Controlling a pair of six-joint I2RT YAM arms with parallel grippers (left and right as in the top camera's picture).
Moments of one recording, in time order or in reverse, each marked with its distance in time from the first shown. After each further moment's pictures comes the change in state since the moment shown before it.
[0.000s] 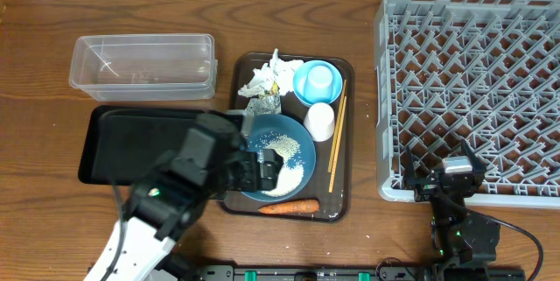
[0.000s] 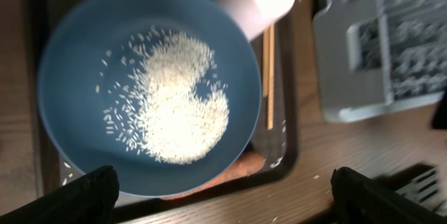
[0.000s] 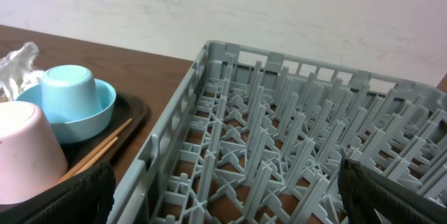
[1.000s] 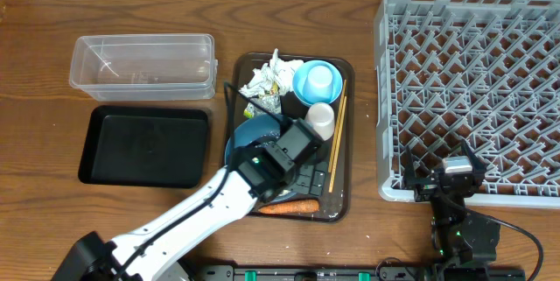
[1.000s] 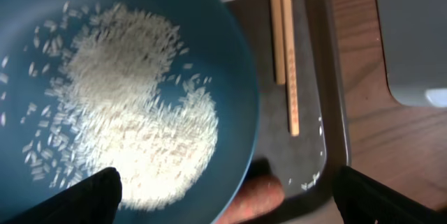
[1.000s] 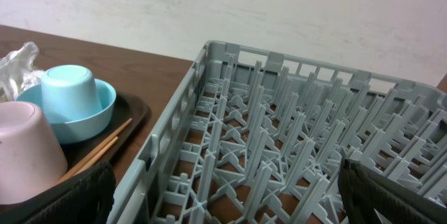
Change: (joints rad) left arm -0.309 0.435 0.050 0.175 -0.212 -0.058; right arm 0.000 0.000 0.000 0.000 0.000 0.000
